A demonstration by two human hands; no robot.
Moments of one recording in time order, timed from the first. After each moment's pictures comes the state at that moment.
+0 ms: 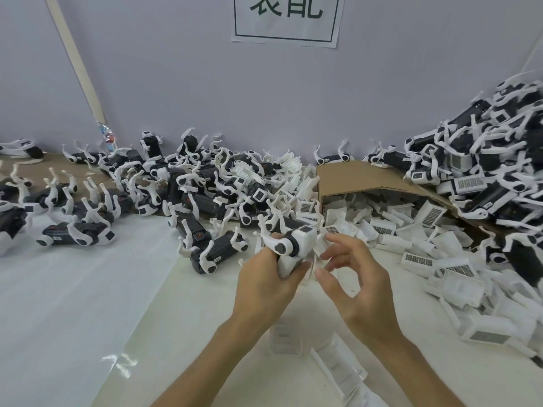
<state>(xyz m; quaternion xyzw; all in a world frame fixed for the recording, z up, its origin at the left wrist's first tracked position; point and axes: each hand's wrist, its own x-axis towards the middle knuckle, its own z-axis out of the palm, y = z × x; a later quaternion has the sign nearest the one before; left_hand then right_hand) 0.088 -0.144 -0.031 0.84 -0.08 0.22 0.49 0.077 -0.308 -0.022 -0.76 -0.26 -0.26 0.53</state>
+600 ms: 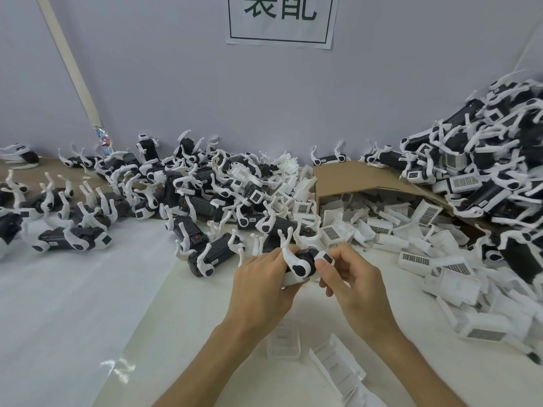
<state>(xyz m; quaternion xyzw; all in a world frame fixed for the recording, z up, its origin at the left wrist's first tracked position) 0.086 -0.139 -0.034 0.89 -0.18 0.33 0.26 0.080 -0.305 -0.017 -0.78 -0.20 -0.18 0.57</state>
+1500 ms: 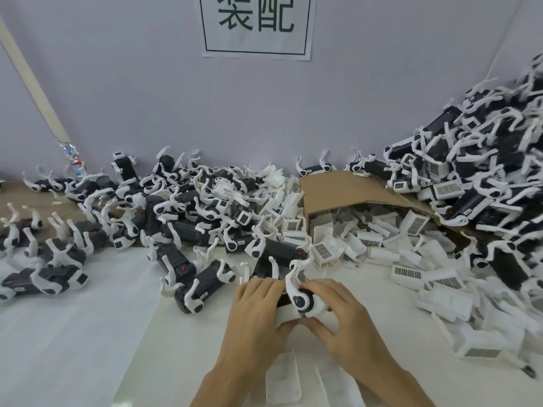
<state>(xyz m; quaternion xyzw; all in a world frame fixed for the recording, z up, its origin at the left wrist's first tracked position) 0.106 -0.134 -0.051 0.88 -0.22 0.34 0.26 0.096 -0.314 -0.043 -0.86 -0.26 -0.23 0.37</state>
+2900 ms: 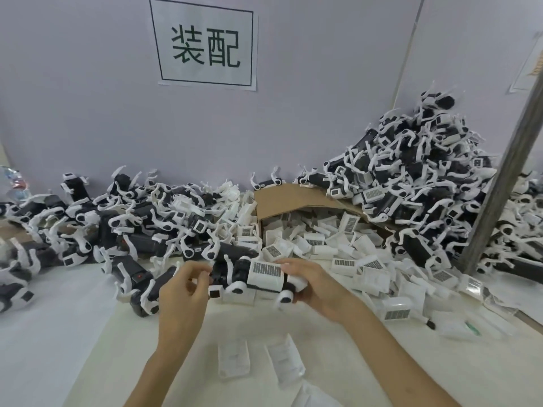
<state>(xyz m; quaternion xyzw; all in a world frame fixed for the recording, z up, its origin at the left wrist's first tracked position) 0.095 -0.117 -0.030 0.79 -0.01 0.26 0.56 0.104 -0.351 0.004 -0.68 -0.05 0.11 0.72</state>
